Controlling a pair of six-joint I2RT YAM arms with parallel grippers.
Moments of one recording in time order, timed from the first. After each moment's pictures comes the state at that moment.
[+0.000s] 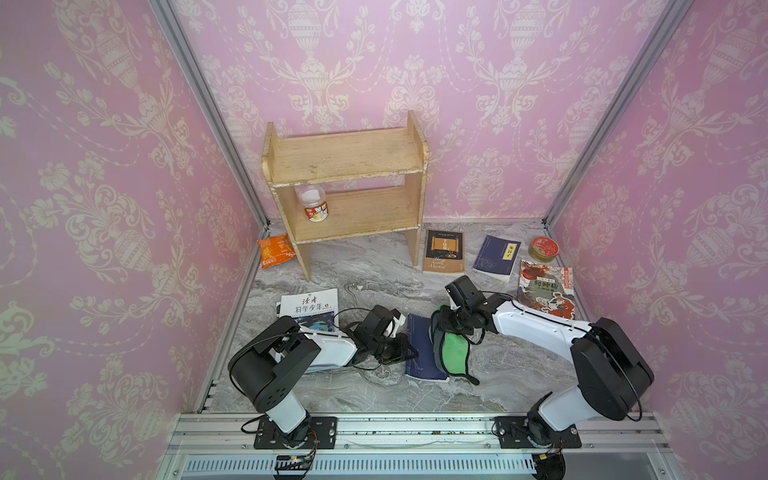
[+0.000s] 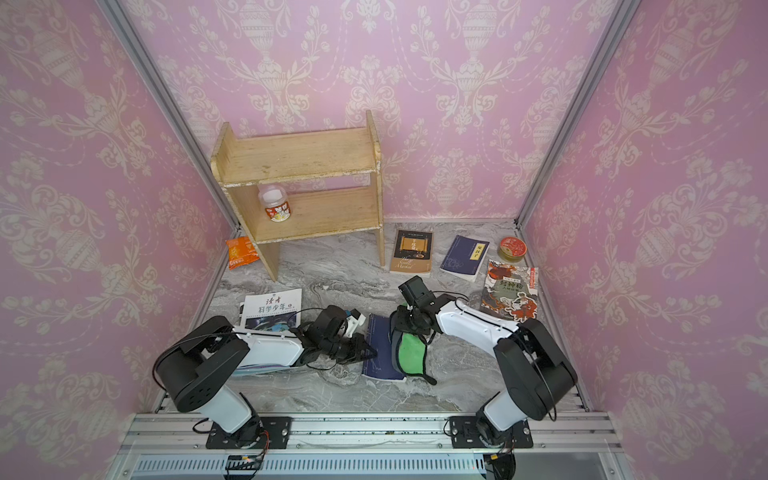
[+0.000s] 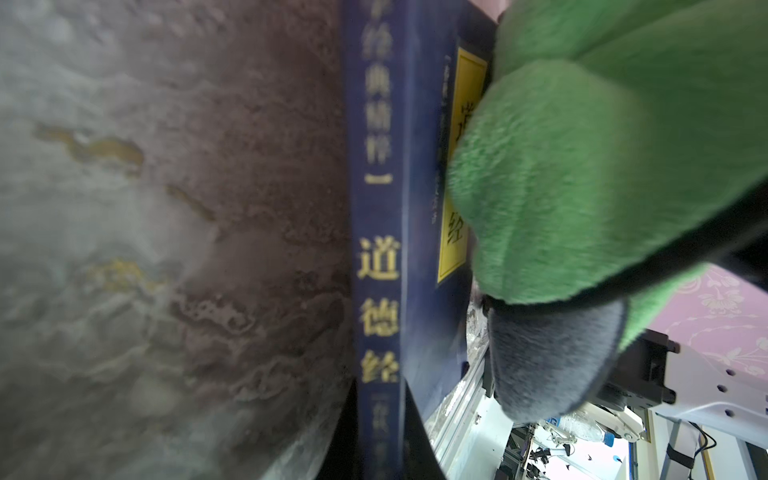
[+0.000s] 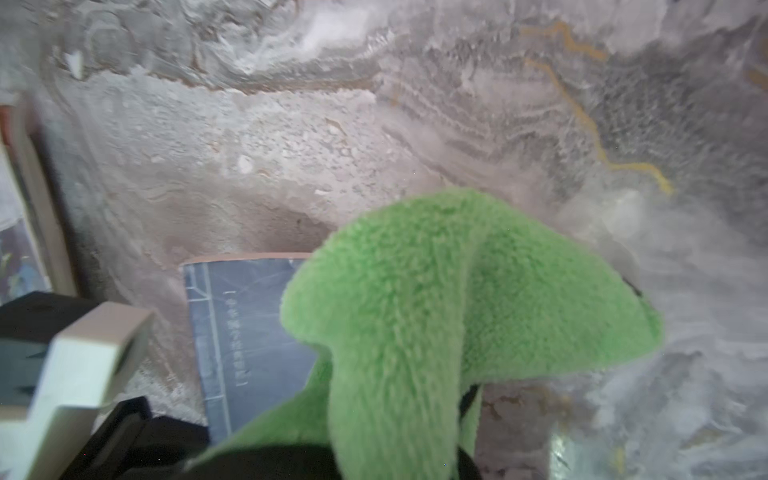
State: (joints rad) left arm -0.74 1.64 0.55 0.29 0.58 -0.96; right arm 0.58 1.58 0.88 -0.43 -0.12 0.73
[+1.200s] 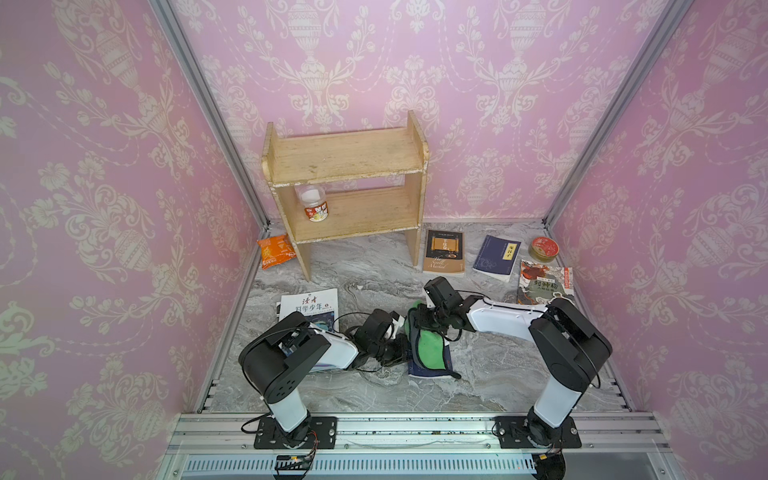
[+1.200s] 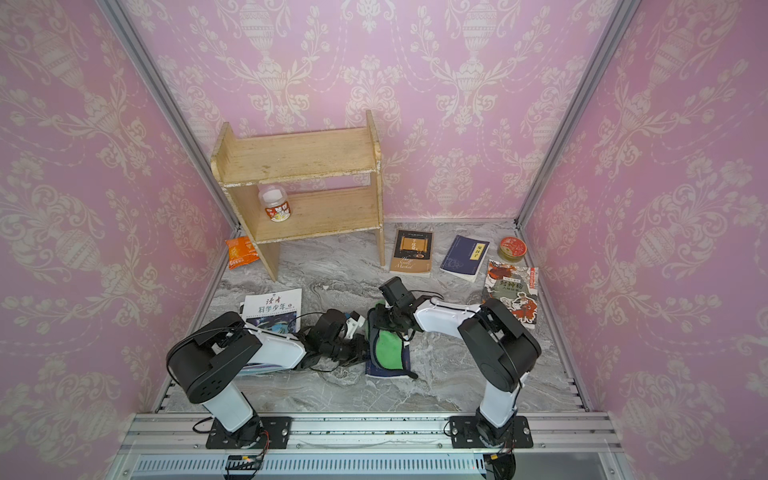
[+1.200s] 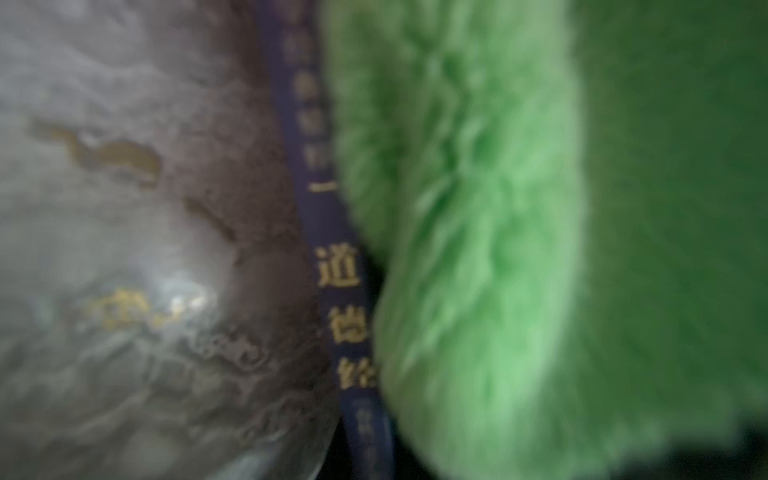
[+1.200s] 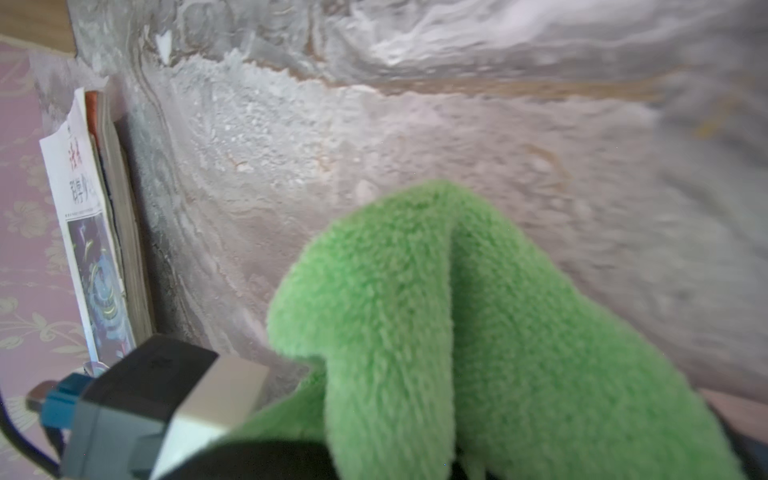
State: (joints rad) left arm -0.74 1.70 0.51 0.44 0.57 -1.07; right arm 0.69 1.79 0.99 -0.16 -0.22 0.81
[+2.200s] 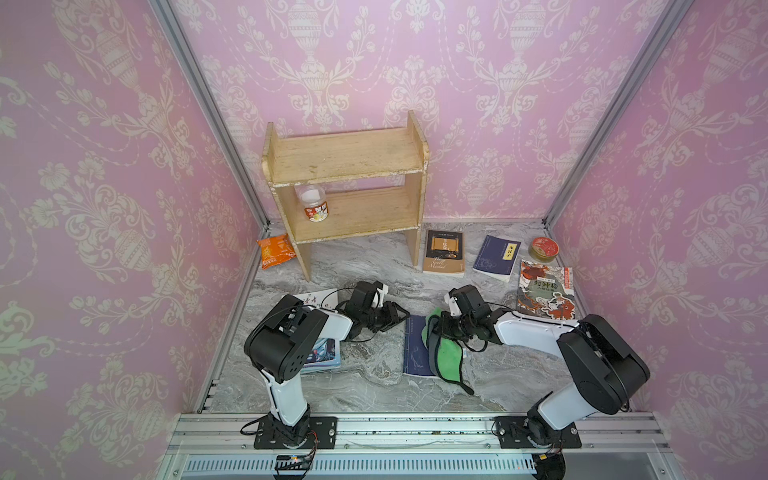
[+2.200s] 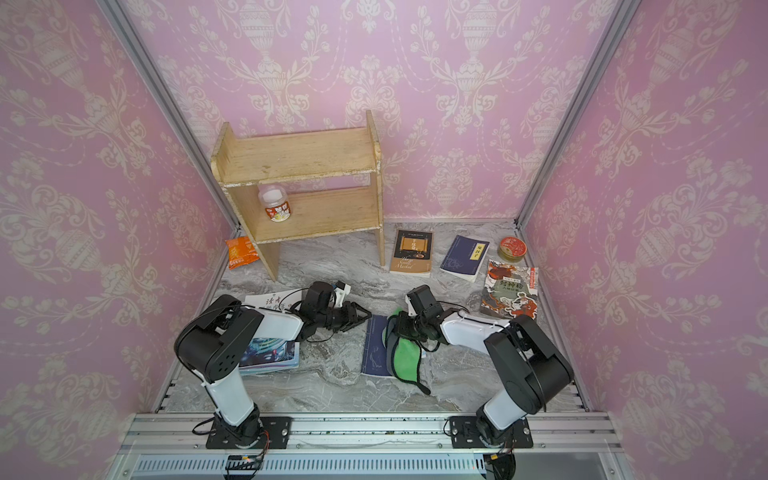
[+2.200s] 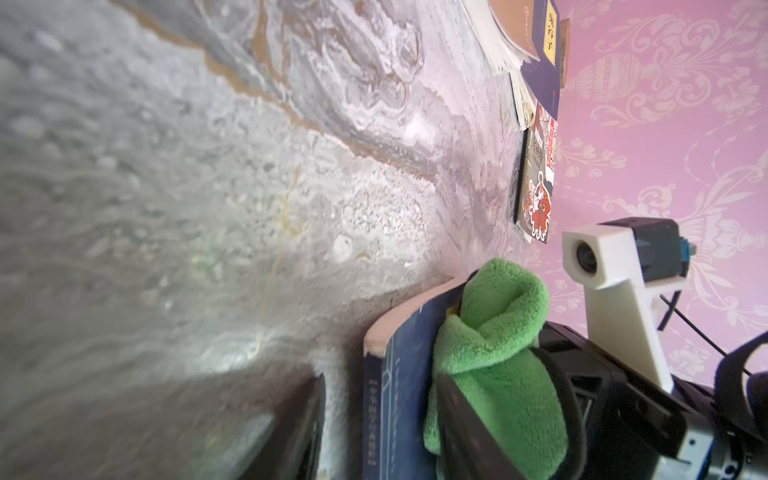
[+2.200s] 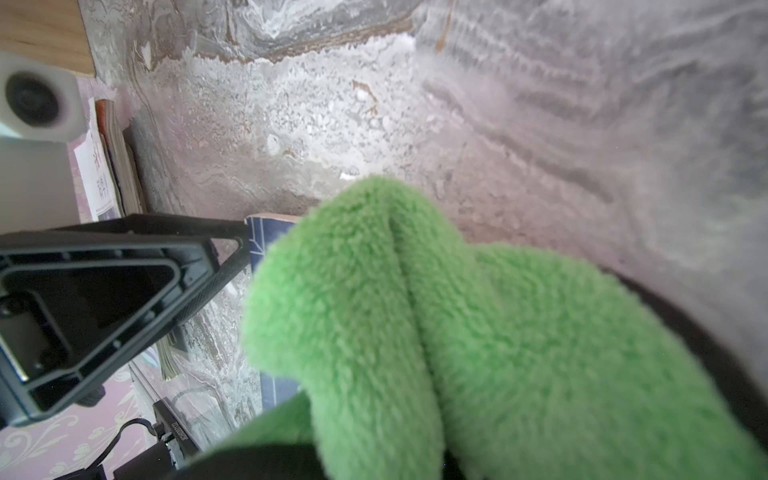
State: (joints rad) left arm -0.50 1.82 0.71 0.42 0.59 -0.93; right arm 0.53 1.58 0.69 -0.09 -0.33 0.78
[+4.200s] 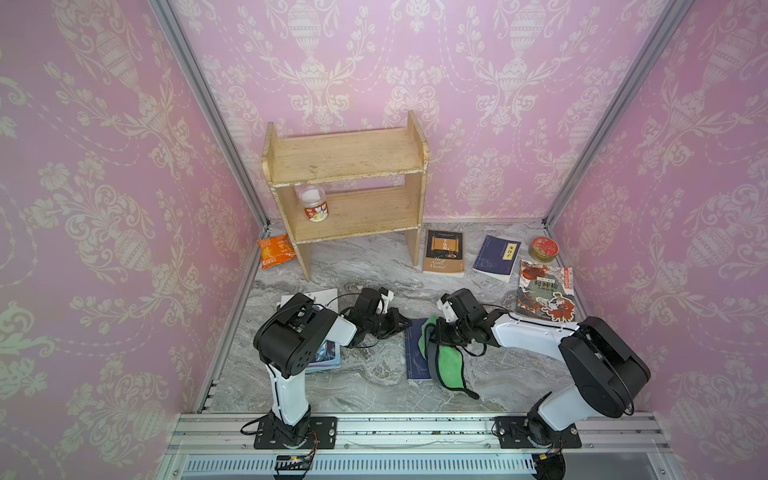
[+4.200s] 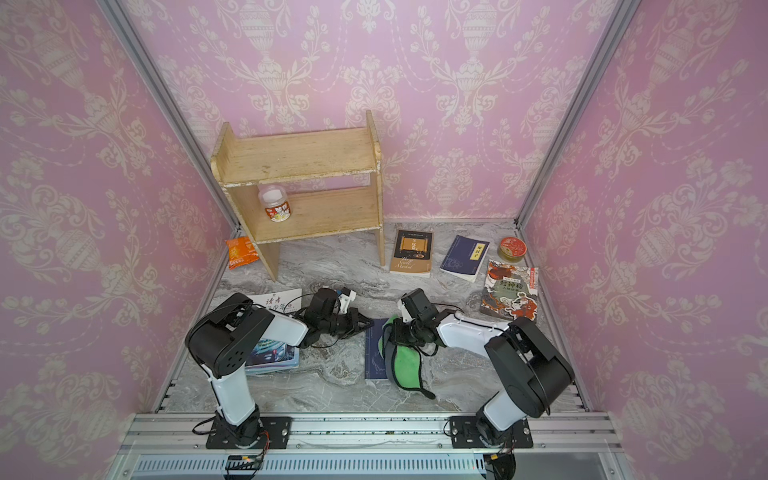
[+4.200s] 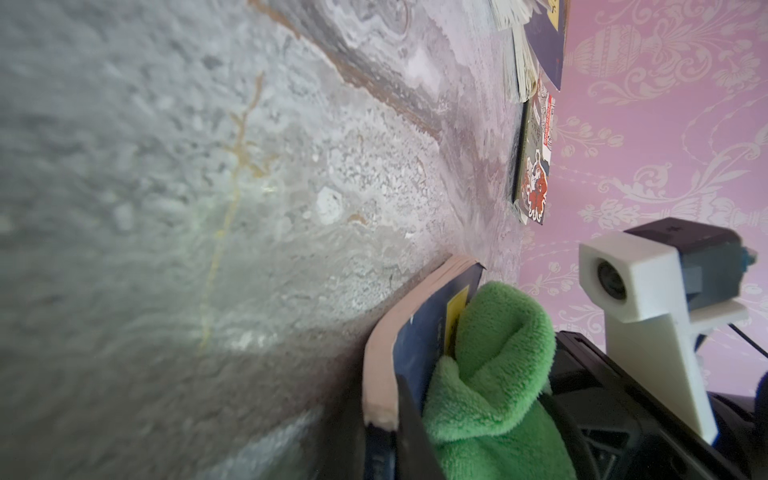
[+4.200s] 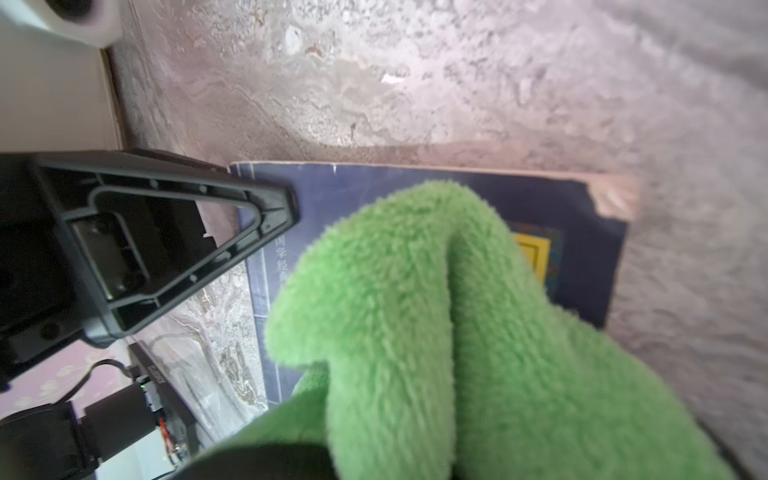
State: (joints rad) left arm -0.54 1.86 0.65 0.54 0.60 -0.99; right arm 0.63 1.56 0.71 -0.18 -0.33 0.70
